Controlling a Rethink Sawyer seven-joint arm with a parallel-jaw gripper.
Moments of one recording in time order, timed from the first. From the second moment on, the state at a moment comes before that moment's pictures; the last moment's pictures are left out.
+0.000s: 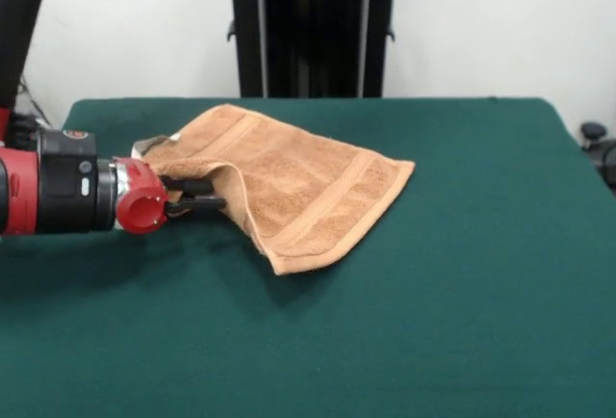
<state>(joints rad) -0.78 0.13 0.27 0.85 0.23 1.73 1.96</state>
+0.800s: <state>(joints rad) -0.74 -0.09 0.11 0.97 0.06 1.48 1.96</state>
